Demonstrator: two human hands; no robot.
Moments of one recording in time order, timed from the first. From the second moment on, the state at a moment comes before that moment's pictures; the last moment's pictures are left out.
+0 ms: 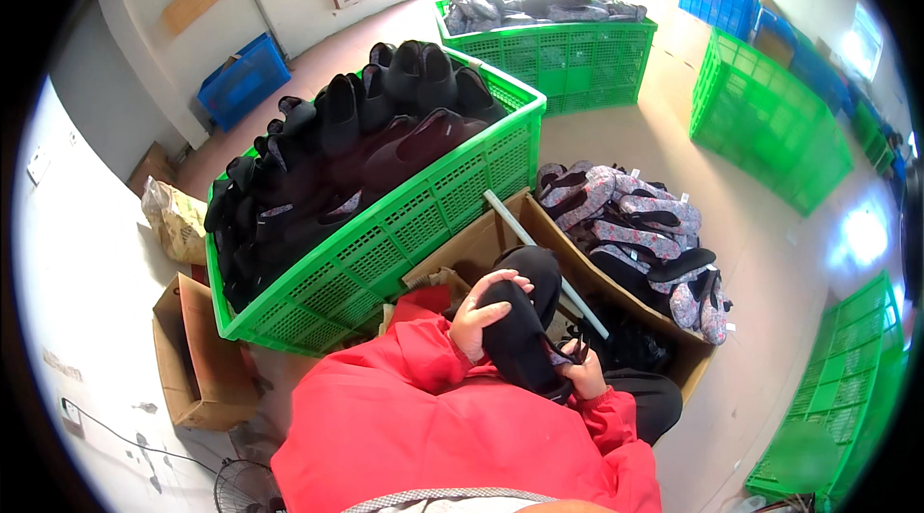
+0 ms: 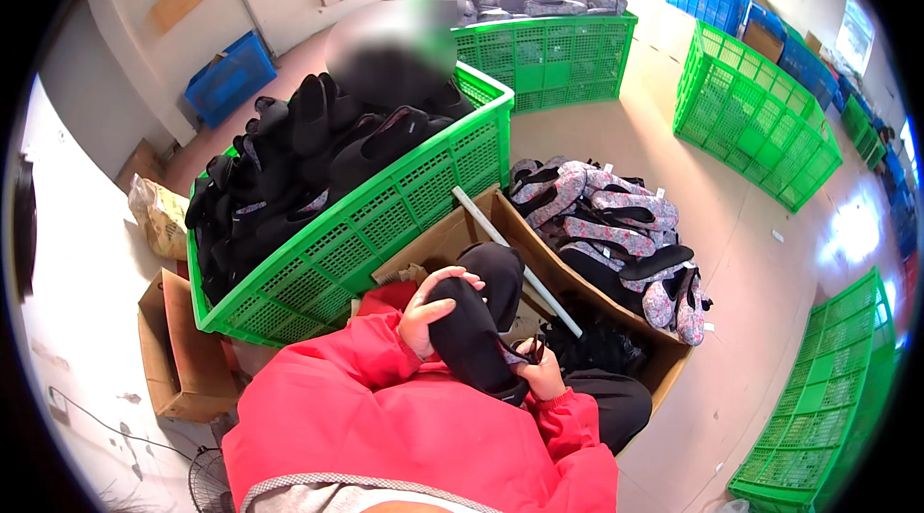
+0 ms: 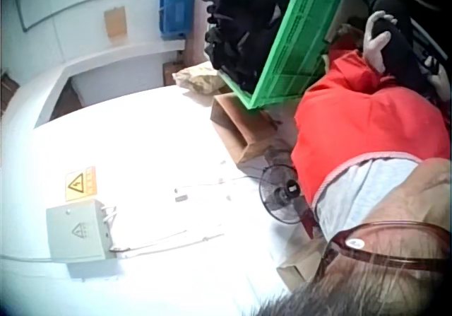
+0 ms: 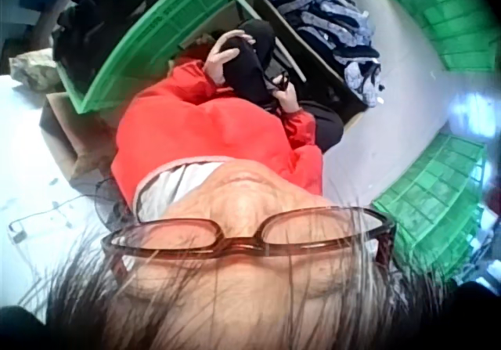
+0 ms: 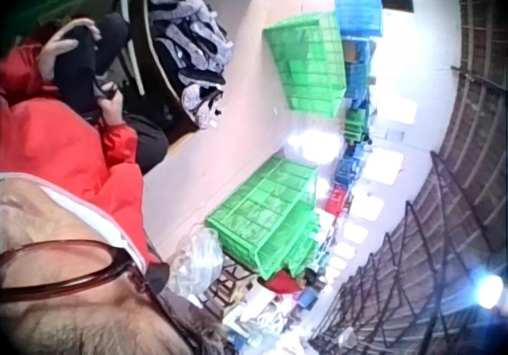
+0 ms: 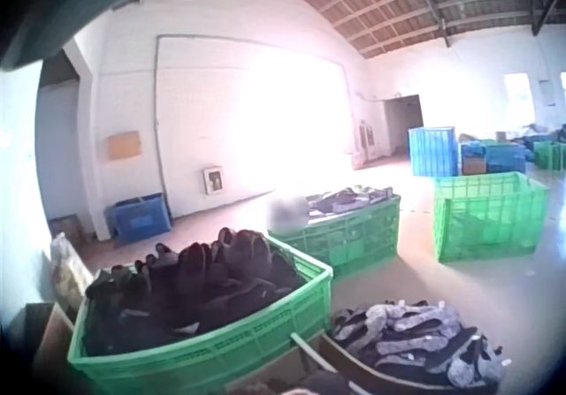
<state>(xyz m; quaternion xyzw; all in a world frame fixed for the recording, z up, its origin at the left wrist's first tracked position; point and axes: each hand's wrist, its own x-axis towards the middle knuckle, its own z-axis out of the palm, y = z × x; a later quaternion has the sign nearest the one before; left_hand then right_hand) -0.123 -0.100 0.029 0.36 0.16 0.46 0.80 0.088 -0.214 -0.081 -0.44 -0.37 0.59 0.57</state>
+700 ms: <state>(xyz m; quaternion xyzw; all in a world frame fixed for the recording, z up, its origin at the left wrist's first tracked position) -0.248 -0.074 0.060 0.62 0.37 0.49 0.49 0.028 -0.189 0.001 -0.58 -0.46 0.51 0.44</state>
